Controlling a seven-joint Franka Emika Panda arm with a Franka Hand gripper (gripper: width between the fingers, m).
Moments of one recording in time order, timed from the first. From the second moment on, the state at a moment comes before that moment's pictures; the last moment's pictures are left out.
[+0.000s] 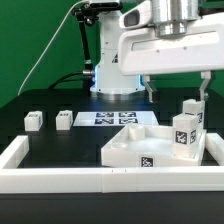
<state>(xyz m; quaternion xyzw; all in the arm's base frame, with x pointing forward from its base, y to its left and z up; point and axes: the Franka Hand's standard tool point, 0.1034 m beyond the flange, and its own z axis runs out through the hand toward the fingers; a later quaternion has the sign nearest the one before) 0.576 0.058 0.120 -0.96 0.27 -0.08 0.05</state>
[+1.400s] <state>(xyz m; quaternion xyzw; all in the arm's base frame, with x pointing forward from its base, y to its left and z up) 0.535 -0.002 0.082 -0.97 0.23 -0.06 0.02</state>
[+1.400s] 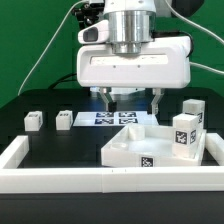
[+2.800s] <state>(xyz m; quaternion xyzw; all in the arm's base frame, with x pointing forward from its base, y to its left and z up) 0.497 -0.028 0.013 -0.98 0.21 -0.08 -0.03</state>
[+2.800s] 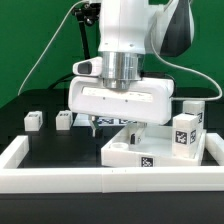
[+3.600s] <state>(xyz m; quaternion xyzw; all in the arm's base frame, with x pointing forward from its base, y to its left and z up) 0.500 -0.026 0.014 -0.98 0.20 -0.08 -0.03</state>
